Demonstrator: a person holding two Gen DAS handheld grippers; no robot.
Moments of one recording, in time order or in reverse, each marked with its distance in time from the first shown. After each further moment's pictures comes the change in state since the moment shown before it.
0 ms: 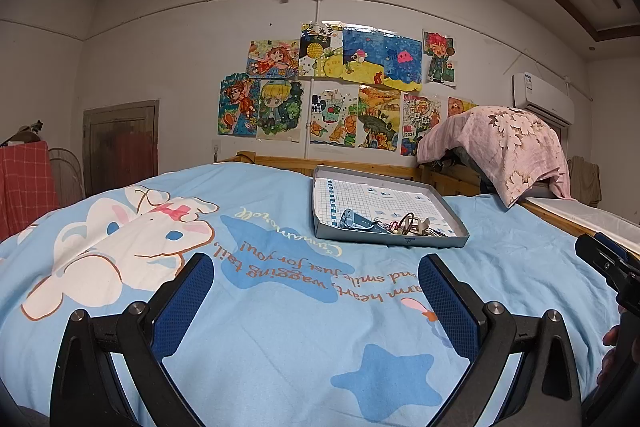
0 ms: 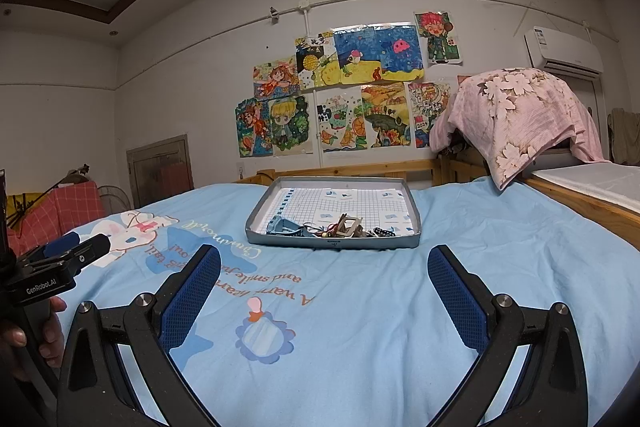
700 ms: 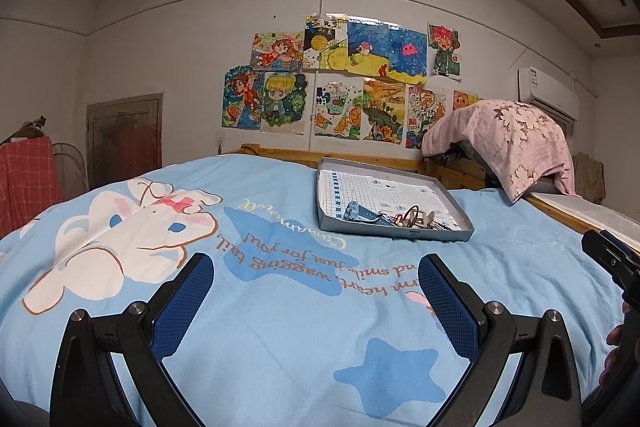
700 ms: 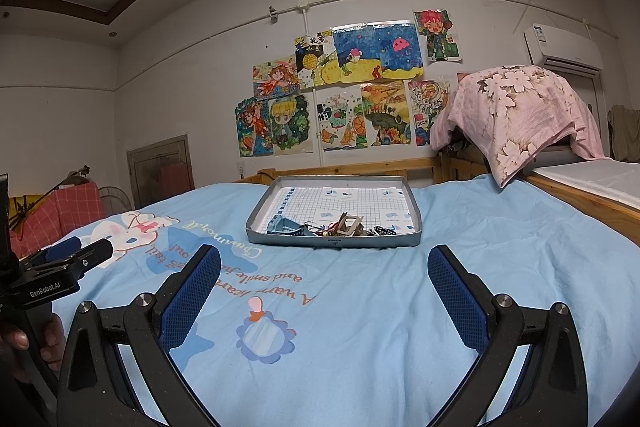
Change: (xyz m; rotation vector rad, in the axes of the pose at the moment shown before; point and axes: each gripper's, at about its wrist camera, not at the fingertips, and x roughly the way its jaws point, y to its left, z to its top) left arm 0.005 0.007 -0.001 0.003 0.028 0.013; right arm 0.000 0.001 -0.001 0.005 0.002 0.001
